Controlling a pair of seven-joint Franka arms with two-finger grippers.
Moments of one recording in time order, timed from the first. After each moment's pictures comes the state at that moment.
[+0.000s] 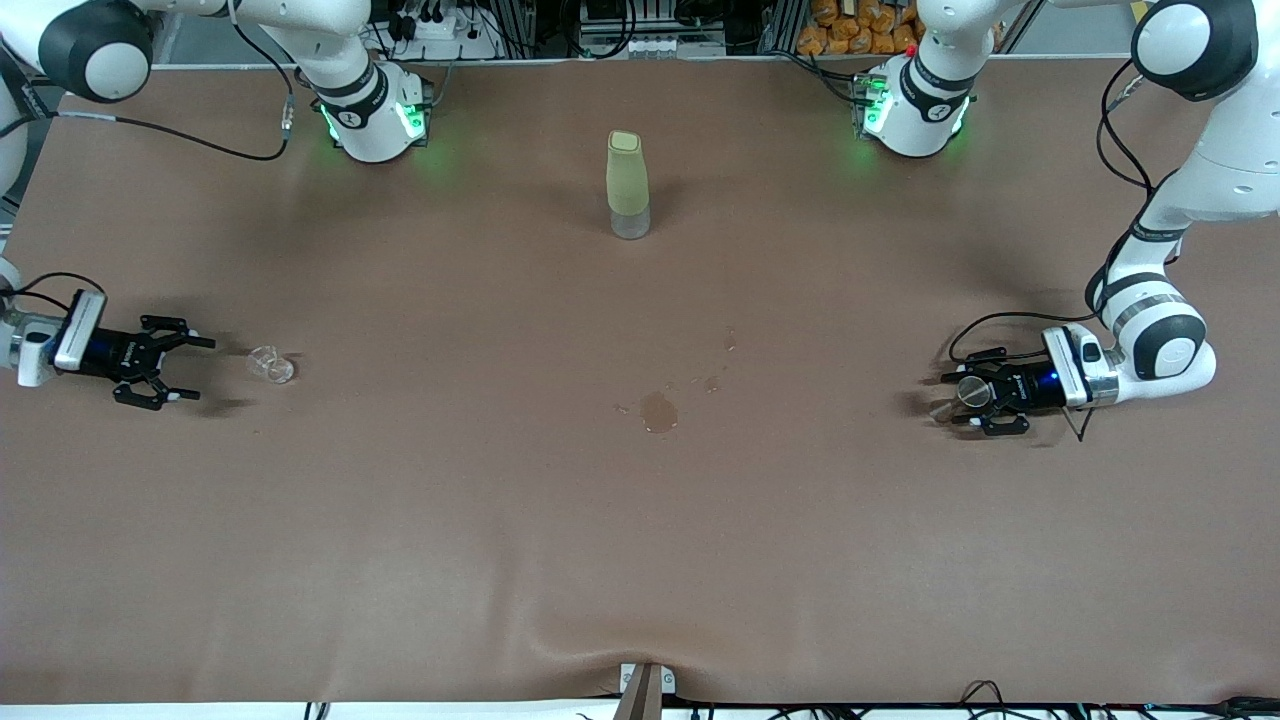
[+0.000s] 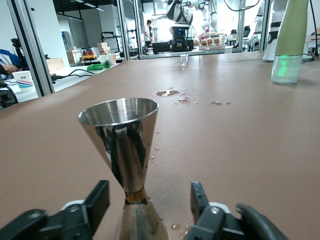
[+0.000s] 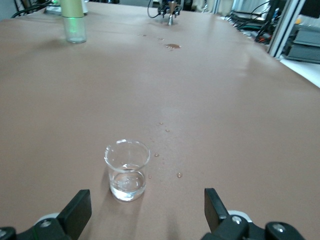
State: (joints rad) left arm 0.55 0.85 -0.19 -1.79 -1.06 1.75 2.70; right arm -0.42 0.82 -0.33 -1.61 0.98 1.46 -2.79
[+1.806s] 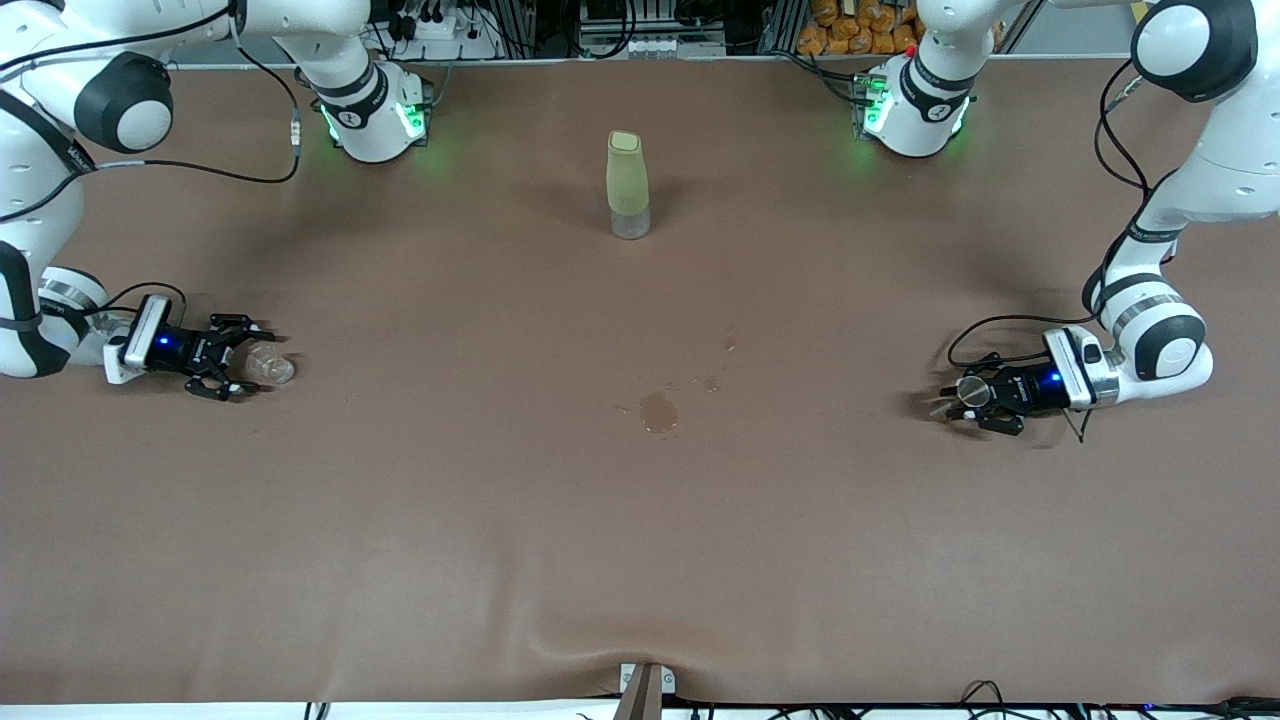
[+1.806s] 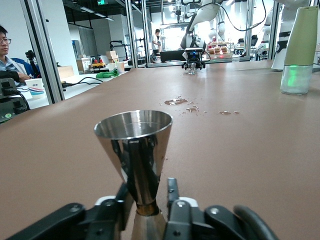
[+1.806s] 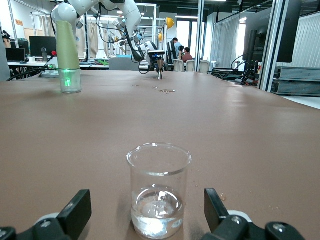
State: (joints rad) left arm 0.55 0.86 -0.19 -1.79 -1.11 1.73 2.70; right arm -0.44 1.00 -0.33 -1.64 1.14 1.28 -2.86
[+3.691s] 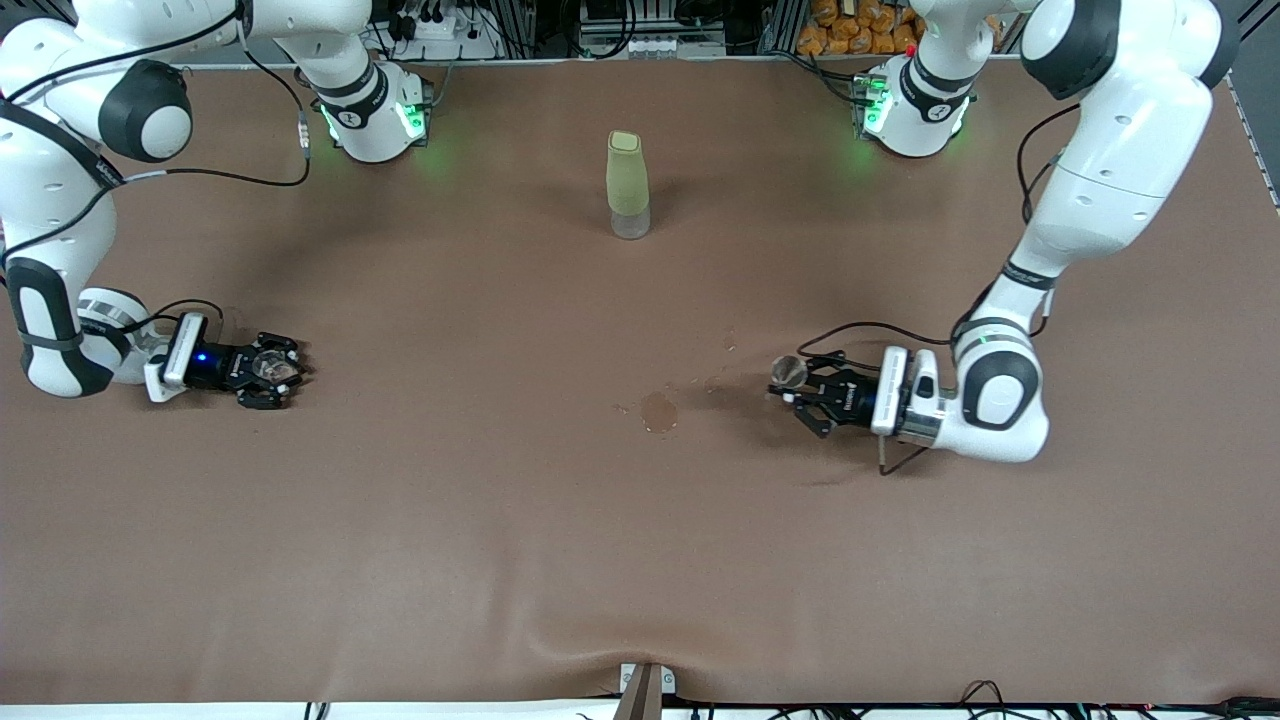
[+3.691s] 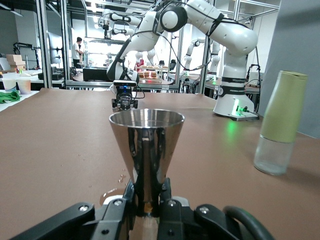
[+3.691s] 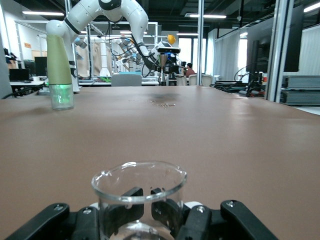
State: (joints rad) left arm 0.08 0.85 -0.29 -1.64 -1.19 1.74 2.36; right arm -0.35 1.02 -0.27 -1.66 1.22 1.28 -2.81
